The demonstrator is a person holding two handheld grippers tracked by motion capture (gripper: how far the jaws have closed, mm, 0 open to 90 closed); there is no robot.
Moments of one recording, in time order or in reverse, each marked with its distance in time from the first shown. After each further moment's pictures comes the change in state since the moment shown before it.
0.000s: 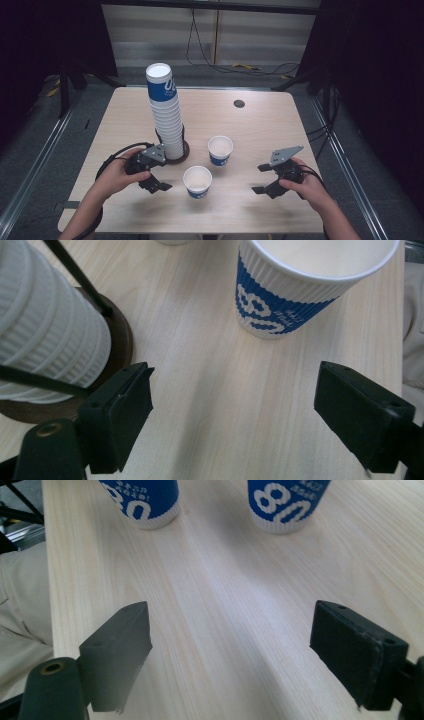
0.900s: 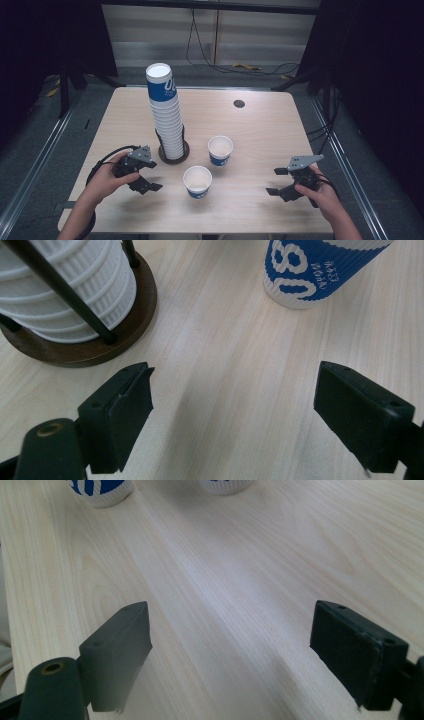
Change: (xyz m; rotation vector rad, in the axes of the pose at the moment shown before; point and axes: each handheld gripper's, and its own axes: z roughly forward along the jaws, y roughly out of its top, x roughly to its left) left arm 0.010 -0.039 -0.002 -0.048 0.027 -0.087; right arm -0.012 -0.050 -0.018 -0.061 -0.101 0.097
